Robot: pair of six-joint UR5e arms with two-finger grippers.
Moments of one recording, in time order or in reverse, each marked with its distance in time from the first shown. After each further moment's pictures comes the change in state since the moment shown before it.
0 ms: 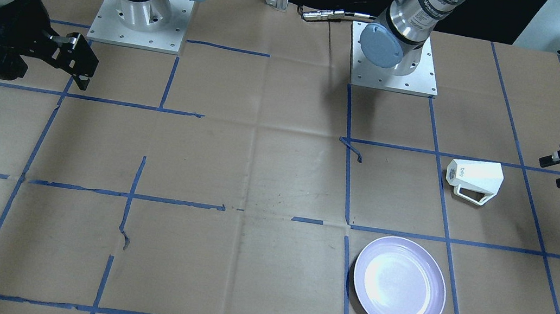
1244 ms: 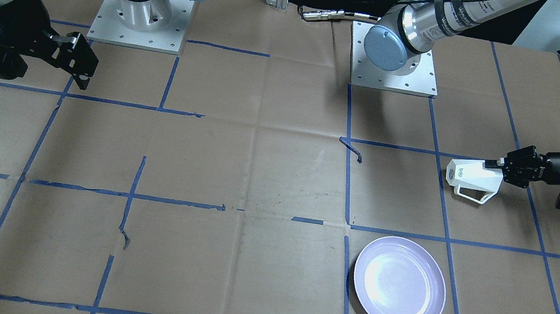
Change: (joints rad) left arm 0.050 -0.215 -0.049 -0.222 -0.074 0.249; right arm 0.000 0.000 0.000 0.000 0.000 0.000
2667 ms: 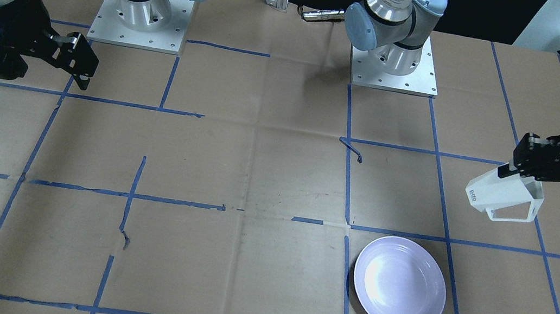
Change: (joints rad) left arm -0.538 0.421 0.102 0.337 0.126 -0.748; right arm 0.000 0.000 0.000 0.000 0.000 0.000
